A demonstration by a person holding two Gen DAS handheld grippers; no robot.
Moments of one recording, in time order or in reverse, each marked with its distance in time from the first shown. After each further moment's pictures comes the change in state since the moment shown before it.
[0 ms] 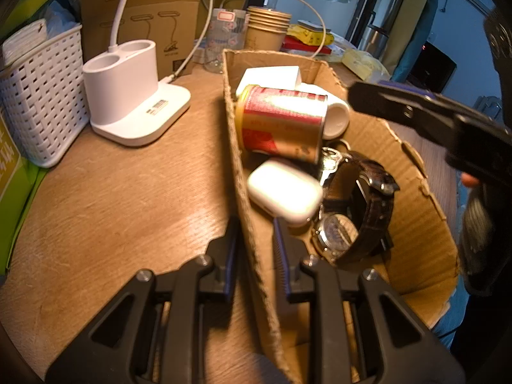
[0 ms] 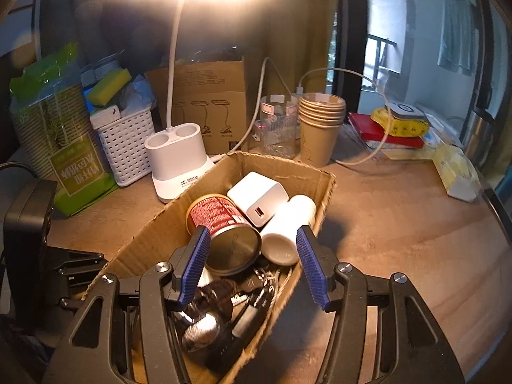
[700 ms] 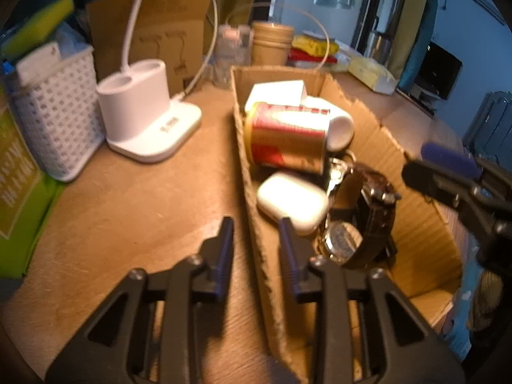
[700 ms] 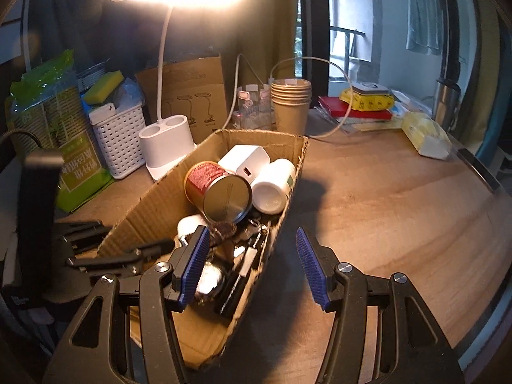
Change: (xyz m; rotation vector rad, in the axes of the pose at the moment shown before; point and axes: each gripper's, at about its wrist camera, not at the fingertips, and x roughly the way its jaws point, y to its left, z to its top) left arm -0.015 -0.006 0.000 0.026 -0.078 0.082; right arm -0.036 0.007 -0.046 0.108 -0.014 -0.085
